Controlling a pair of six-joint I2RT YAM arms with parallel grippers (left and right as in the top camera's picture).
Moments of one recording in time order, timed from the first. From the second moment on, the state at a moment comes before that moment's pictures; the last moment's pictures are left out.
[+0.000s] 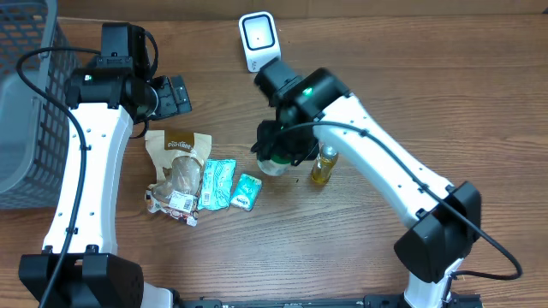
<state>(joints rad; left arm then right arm) -0.01 1.65 1.64 -1.13 -0.05 -0.31 0.65 1.95 1.89 -1.35 -0.25 0.57</state>
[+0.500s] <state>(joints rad) -0.01 1.65 1.64 -1.13 -0.05 -0.31 0.56 1.93 1.89 -1.39 -0.47 0.43</state>
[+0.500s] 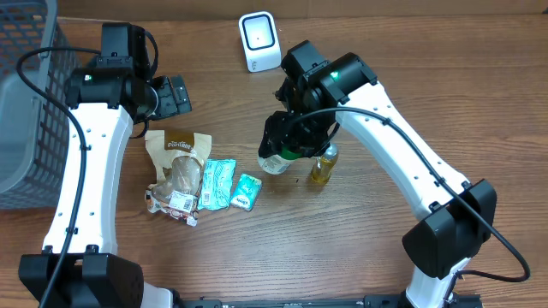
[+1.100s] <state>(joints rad) -0.01 1.65 1.64 -1.13 -0.05 -0.31 0.56 1.93 1.89 -1.42 -0.51 0.41</state>
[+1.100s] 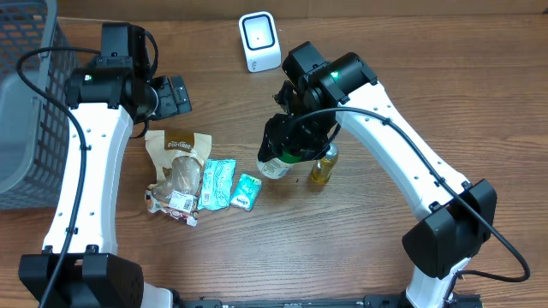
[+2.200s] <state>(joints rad) -0.01 1.65 1.64 -1.13 -0.05 -0.31 0.52 1.93 1.92 -1.42 -0.55 0.41</state>
